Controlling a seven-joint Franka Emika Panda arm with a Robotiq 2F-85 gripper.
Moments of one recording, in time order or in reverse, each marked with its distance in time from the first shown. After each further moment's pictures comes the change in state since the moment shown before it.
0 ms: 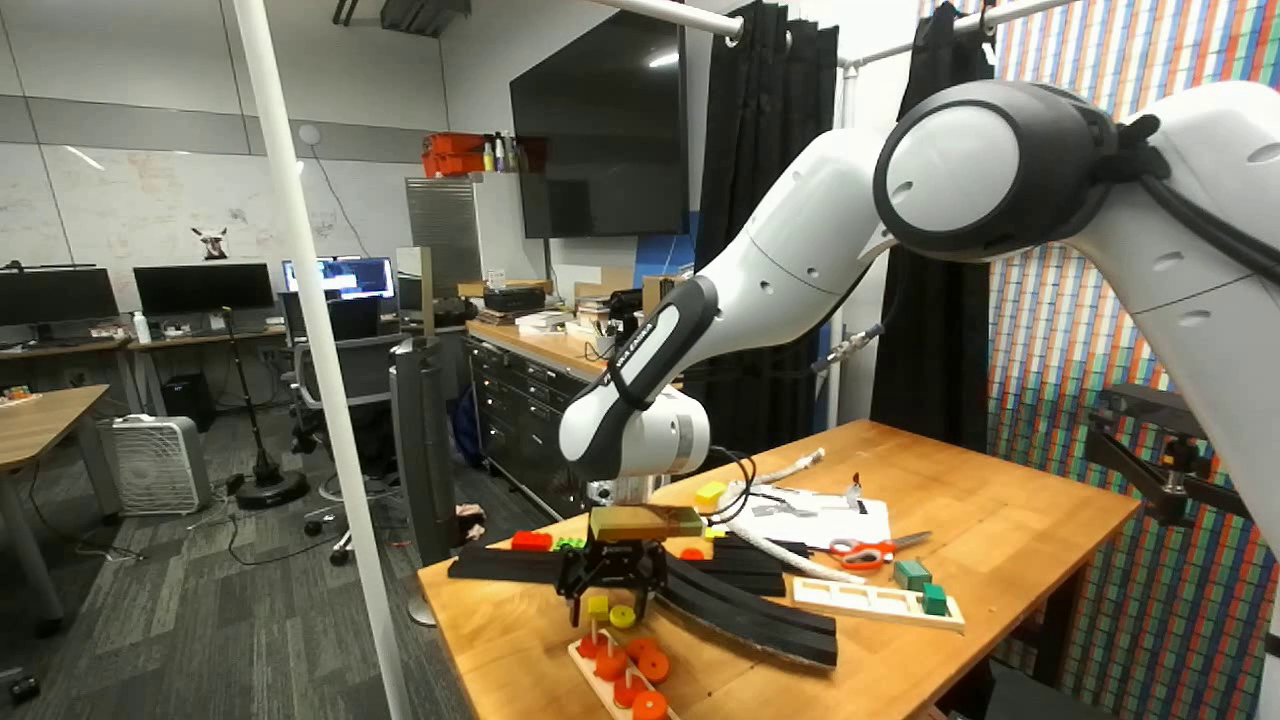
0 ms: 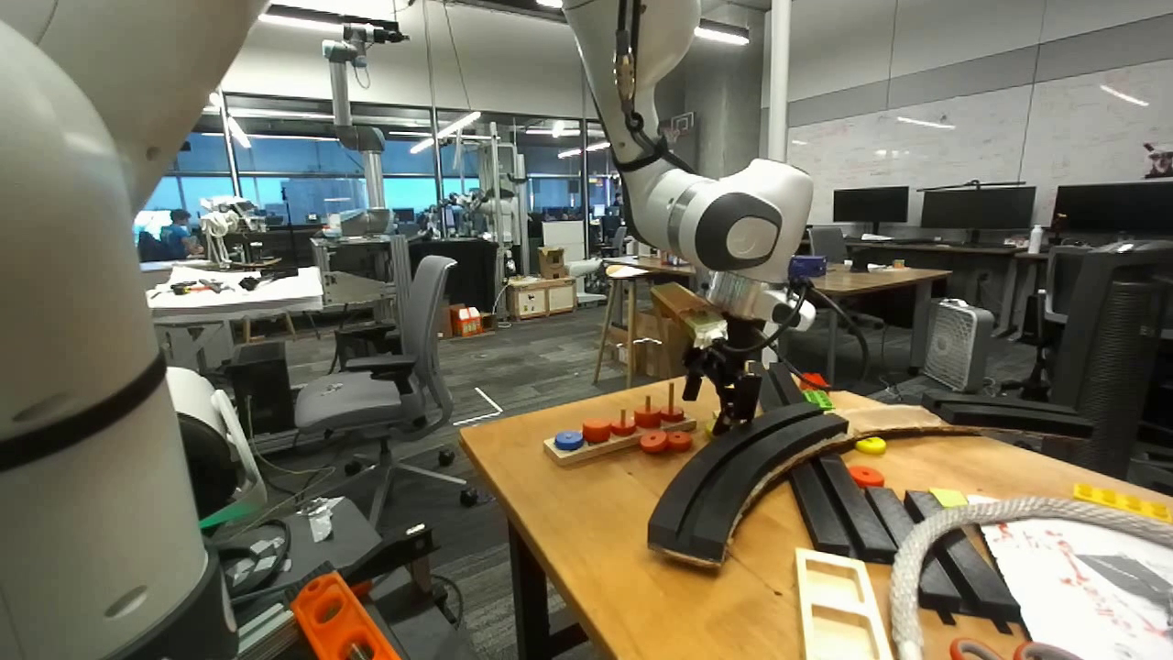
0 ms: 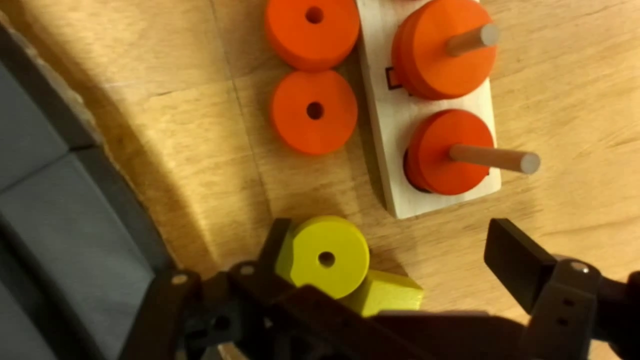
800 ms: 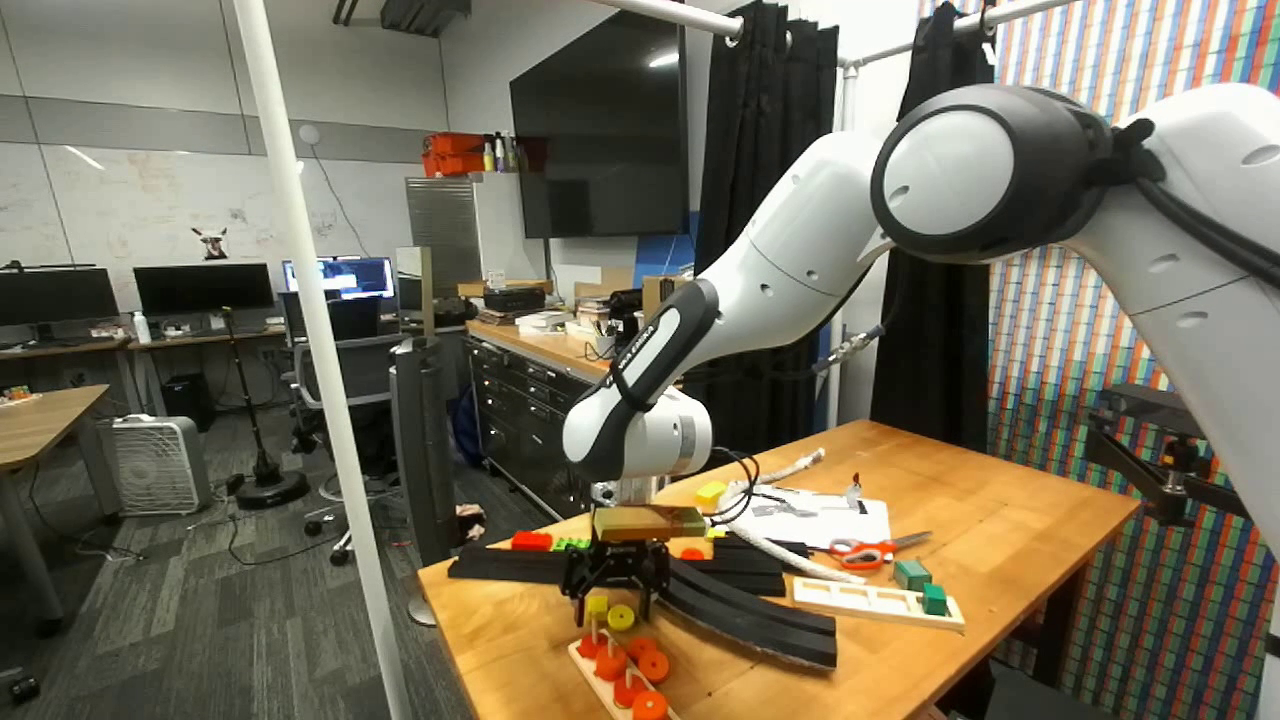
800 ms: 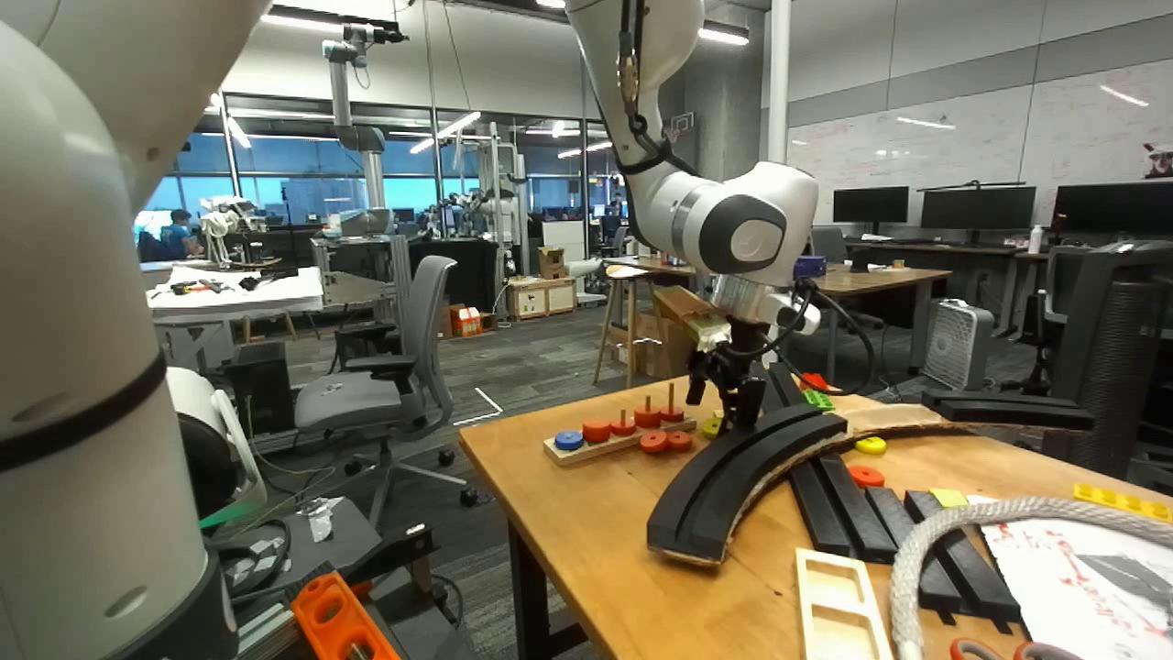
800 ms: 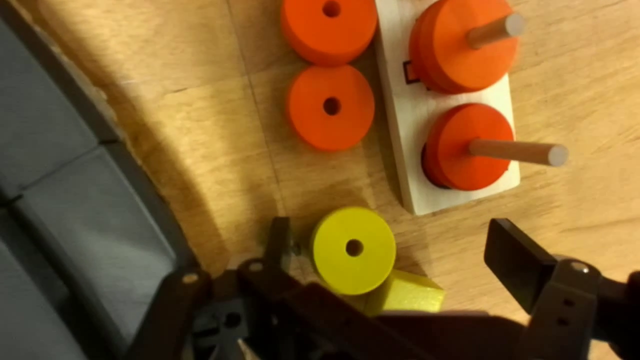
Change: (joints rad) arm 0.000 0.006 -0.010 0.001 0.000 -0.003 0.001
